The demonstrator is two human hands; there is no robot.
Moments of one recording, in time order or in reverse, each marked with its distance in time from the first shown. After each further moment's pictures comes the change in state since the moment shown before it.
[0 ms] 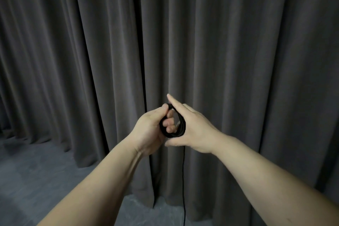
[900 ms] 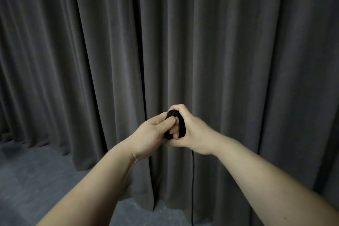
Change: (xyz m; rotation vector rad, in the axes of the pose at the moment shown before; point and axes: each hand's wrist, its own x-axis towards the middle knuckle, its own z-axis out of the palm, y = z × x) left_hand -0.010 0.000 -0.003 0.370 -0.162 0.092; right_hand -0.008 -0.006 -0.002 0.168 -0.036 0.031
